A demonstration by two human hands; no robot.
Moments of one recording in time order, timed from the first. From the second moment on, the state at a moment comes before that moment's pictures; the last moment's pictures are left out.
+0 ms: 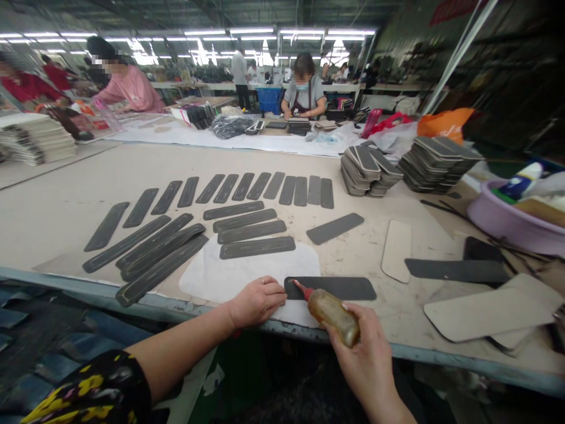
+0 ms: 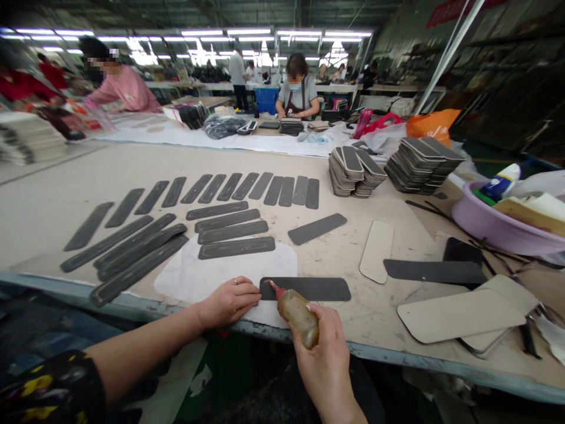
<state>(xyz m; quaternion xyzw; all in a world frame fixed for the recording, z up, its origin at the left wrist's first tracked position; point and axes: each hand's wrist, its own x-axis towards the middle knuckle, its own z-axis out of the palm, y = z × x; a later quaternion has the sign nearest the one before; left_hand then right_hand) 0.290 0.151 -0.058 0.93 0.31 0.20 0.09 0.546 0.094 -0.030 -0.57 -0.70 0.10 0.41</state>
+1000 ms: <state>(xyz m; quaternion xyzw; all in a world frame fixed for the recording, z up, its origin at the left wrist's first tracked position) 0.291 0.149 -0.058 0.92 0.31 0.22 0.08 0.589 0.075 -0.022 -0.67 -0.60 0.09 0.42</state>
